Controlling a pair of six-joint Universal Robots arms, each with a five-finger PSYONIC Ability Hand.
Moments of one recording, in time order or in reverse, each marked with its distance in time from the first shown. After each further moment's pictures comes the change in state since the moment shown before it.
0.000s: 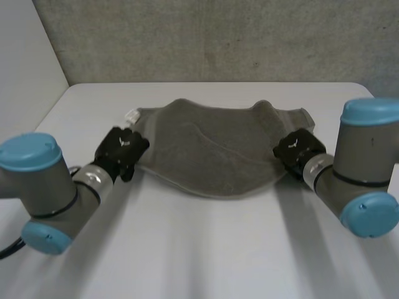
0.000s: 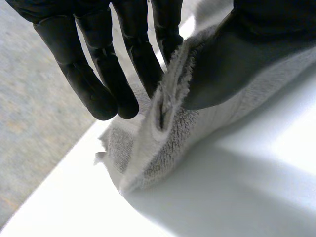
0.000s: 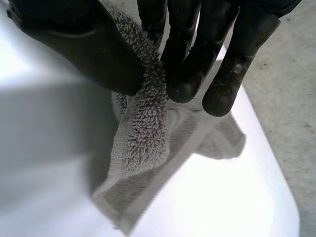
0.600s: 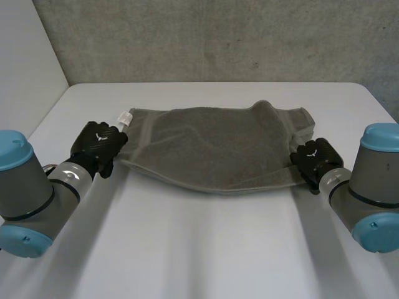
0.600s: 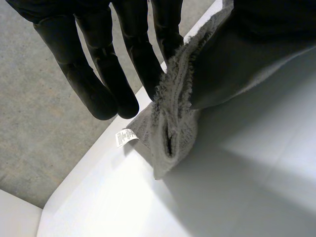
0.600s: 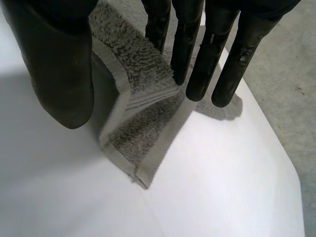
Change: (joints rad) left arm 0.084 0.104 -0.069 0.011 -0.014 0.022; right arm -0.114 -0.002 0.173 -0.215 -0.029 0.060; left_hand 0.000 0.000 0.000 0.000 0.000; right_hand -0.735 -0.685 -0.730 -0.731 -0.797
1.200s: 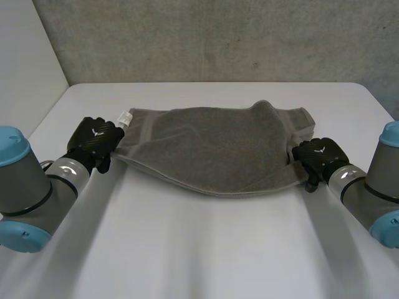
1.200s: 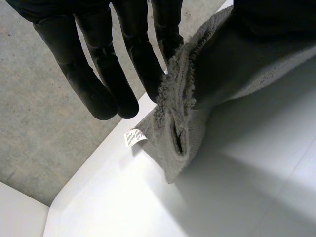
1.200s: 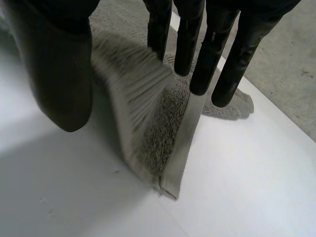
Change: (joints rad) left arm 0.011 -0.002 0.020 0.003 -0.005 -0.023; right arm -0.083 0.000 0.009 -0.012 -0.149 0.234; left_hand 0.000 0.000 0.000 0.000 0.000; right_hand -0.052 -0.086 -0.064 0.000 -0.013
